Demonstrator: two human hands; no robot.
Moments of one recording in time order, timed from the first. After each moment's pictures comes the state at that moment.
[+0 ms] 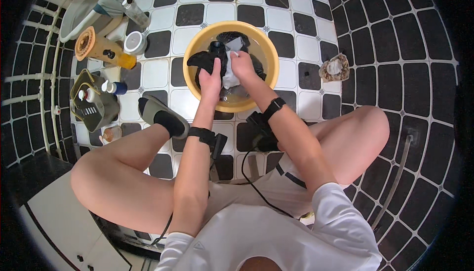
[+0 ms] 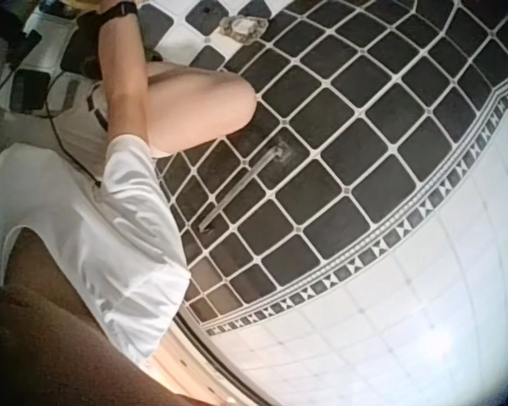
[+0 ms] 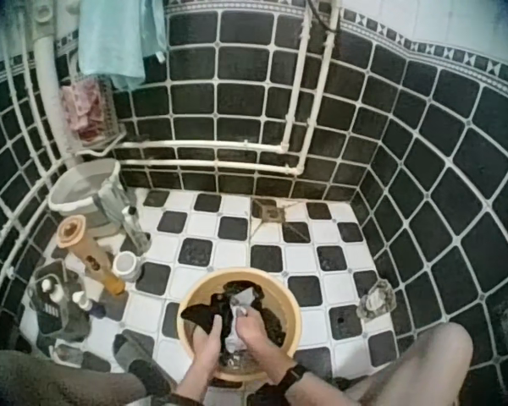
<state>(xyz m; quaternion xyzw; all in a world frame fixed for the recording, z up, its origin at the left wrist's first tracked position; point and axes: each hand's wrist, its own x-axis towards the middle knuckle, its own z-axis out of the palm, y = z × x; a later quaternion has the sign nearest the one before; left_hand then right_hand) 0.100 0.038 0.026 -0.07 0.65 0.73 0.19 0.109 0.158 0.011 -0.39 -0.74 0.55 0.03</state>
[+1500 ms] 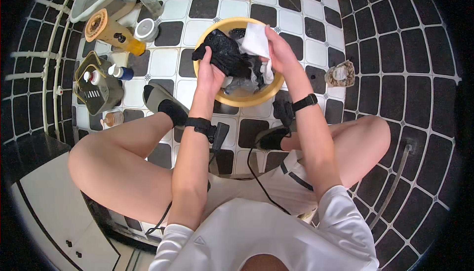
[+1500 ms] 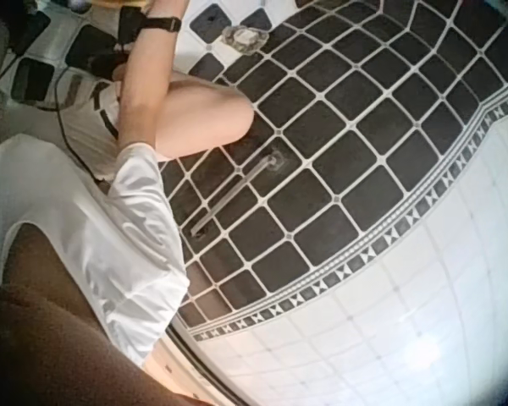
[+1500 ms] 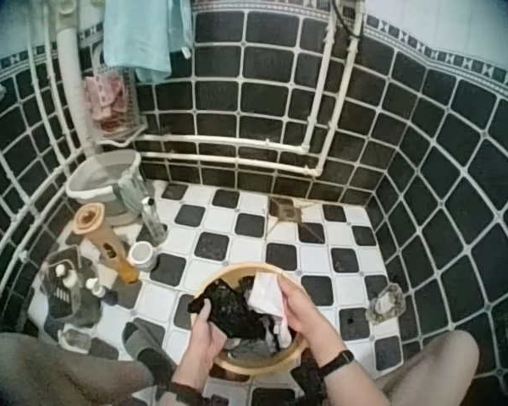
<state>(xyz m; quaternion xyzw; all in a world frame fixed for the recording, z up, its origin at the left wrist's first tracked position) 0.077 0.015 0.047 -0.13 0.26 0.90 0.31 0.118 0.225 0.095 -0.20 -0.45 0.87 -0.07</state>
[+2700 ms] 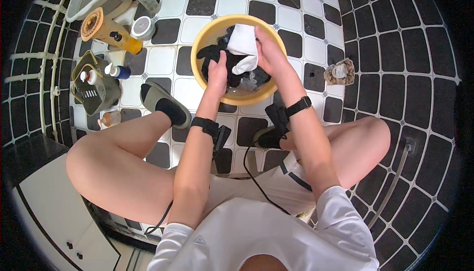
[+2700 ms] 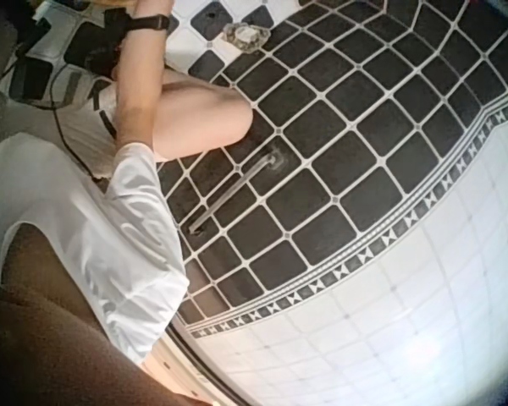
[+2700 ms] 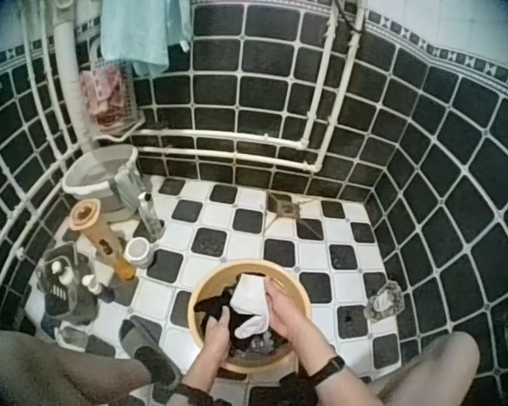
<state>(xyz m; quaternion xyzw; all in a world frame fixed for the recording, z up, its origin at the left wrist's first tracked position) 0.097 0.037 0.011 -0.08 0.55 0.80 0.23 0.111 0.195 0.082 -0.24 -0.35 0.90 -0.02</state>
